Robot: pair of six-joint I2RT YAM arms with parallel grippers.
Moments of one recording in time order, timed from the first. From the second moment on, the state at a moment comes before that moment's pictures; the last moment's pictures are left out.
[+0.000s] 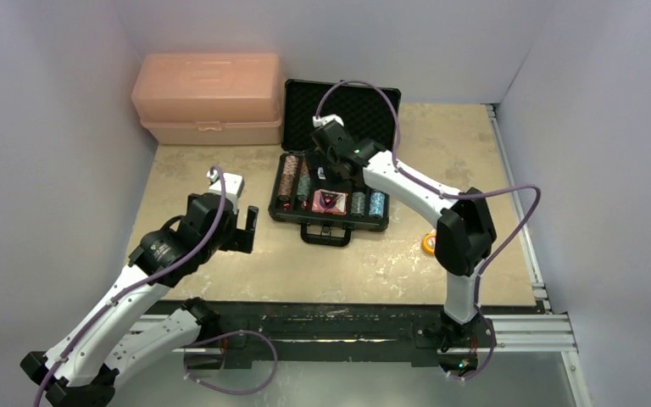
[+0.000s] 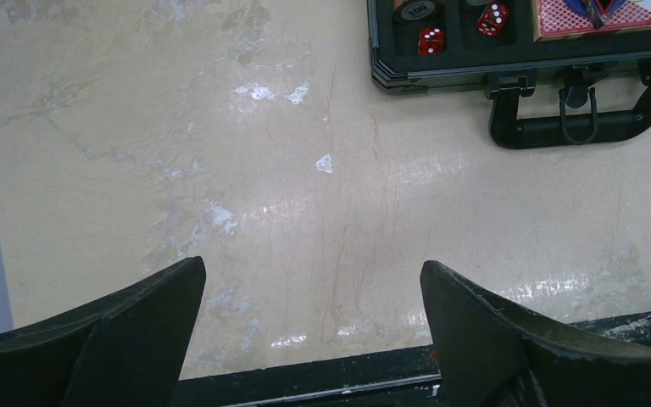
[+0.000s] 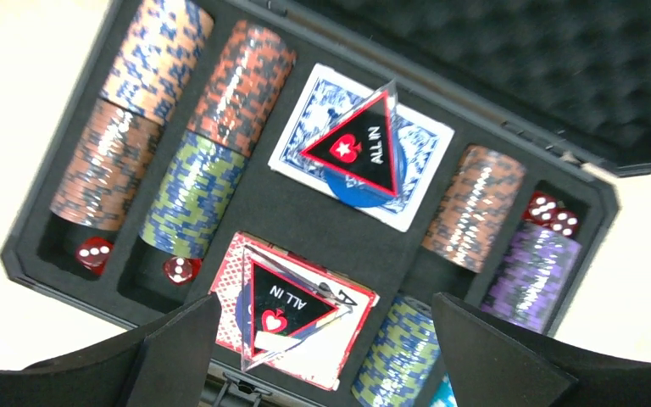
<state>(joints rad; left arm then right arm) -0.64 0.77 0.95 -0.97 -0.40 -0.28 0.74 1.93 1.69 -0.70 0.31 0.32</state>
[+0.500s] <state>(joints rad) -0.64 0.81 0.95 -0.97 -0.40 -0.27 0.54 1.70 1.70 -0.59 0.34 0.30</state>
